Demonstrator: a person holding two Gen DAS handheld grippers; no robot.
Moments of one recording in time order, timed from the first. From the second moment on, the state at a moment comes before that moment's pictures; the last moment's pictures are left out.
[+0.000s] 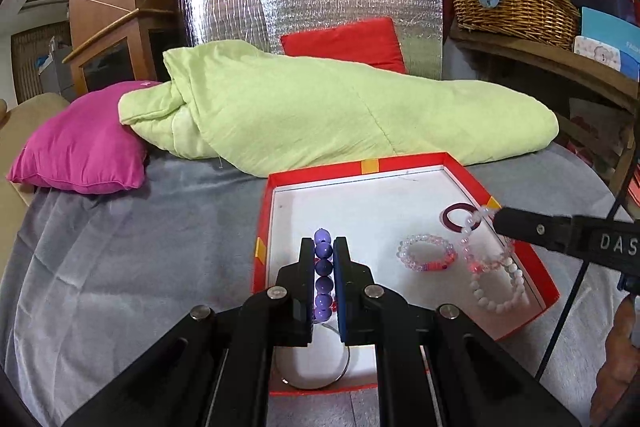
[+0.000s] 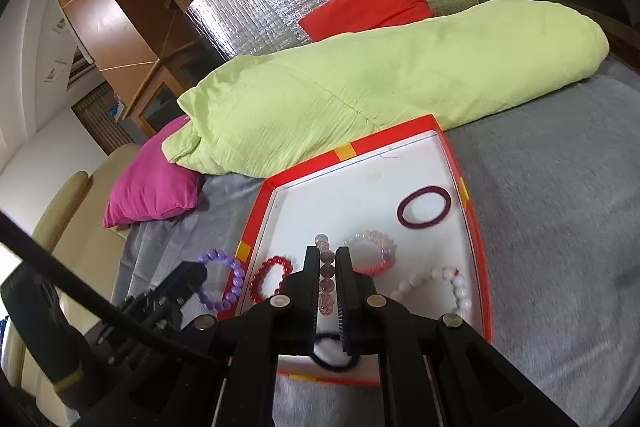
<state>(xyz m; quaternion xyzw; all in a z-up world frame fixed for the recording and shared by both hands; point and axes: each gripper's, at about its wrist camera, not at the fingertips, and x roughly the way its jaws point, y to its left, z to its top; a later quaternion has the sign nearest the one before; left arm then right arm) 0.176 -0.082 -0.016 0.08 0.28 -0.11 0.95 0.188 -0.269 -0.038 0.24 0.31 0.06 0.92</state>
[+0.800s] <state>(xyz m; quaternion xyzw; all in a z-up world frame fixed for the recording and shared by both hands) 0.262 -0.072 -0.022 0.03 0.31 -0.14 0.94 0.280 -0.273 -0.055 0.29 0.34 0.05 0.90</state>
